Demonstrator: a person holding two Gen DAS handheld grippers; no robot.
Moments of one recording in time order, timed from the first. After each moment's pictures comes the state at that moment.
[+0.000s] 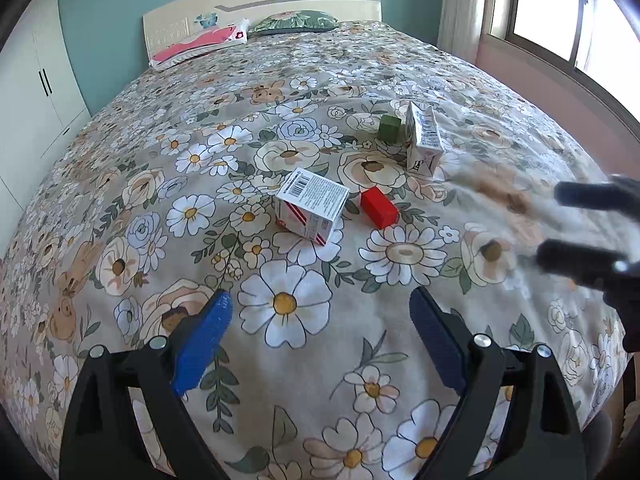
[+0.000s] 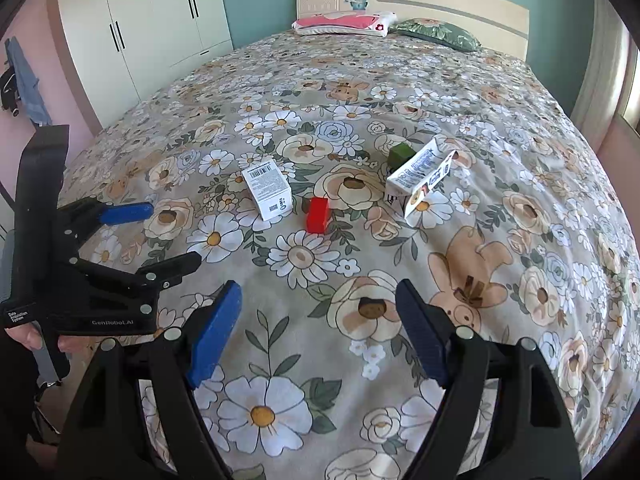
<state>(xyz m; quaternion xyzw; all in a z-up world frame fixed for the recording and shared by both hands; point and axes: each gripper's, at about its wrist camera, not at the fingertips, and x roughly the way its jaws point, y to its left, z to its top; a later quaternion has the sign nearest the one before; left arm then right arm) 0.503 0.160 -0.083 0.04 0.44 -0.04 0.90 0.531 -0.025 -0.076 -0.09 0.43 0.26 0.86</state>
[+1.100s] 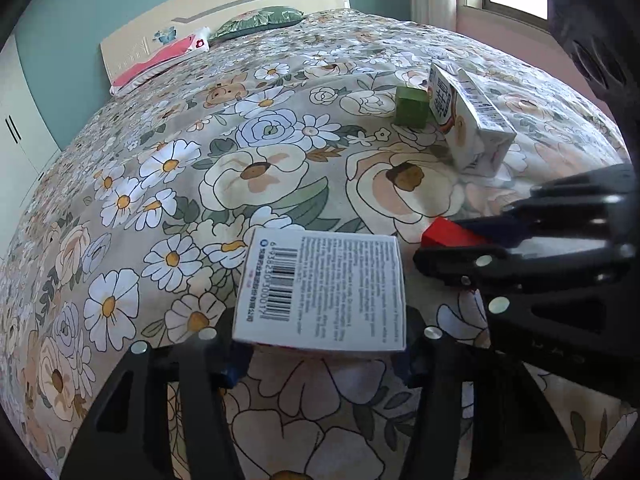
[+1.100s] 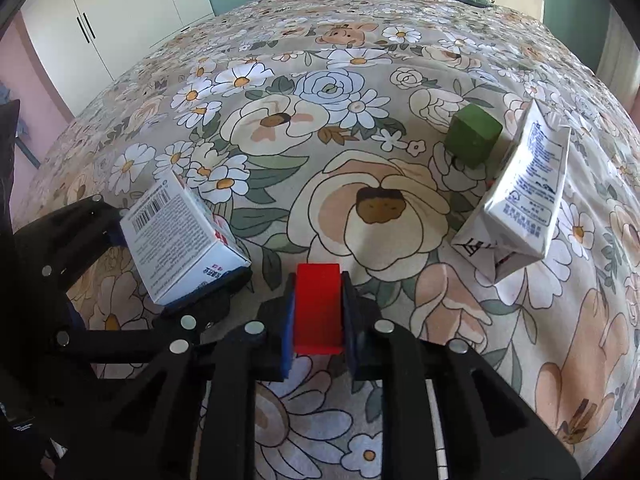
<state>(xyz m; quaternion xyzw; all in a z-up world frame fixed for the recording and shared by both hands) 0.612 0.152 -0.158 0.09 0.44 -0.08 0.89 0.657 0.035 -0.179 -0.06 0.50 0.25 0.83</state>
